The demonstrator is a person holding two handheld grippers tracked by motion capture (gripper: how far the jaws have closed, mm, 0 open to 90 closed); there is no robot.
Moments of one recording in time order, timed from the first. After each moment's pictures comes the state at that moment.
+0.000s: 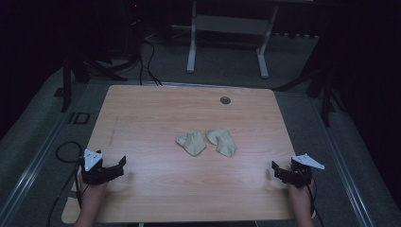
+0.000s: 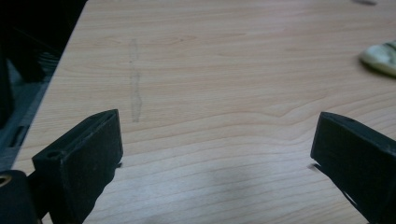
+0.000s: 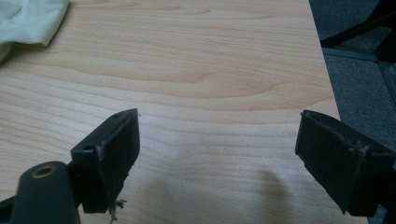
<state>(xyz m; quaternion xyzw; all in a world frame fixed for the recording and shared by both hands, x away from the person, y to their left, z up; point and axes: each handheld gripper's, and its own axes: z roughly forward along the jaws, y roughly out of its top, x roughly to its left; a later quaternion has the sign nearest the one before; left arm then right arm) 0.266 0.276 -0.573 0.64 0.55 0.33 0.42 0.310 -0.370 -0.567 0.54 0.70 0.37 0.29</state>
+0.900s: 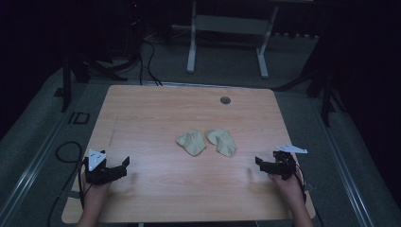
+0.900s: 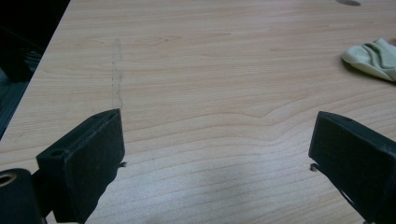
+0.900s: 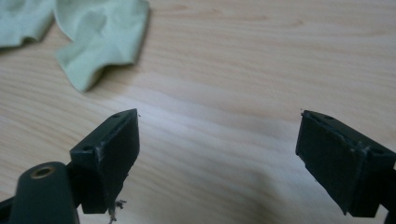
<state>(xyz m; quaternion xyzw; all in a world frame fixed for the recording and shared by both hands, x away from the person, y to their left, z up) 0.266 0.266 -0.570 0.65 0.54 0.32 0.42 0.335 -0.321 -0.545 0.51 0.75 0.37 0.21</state>
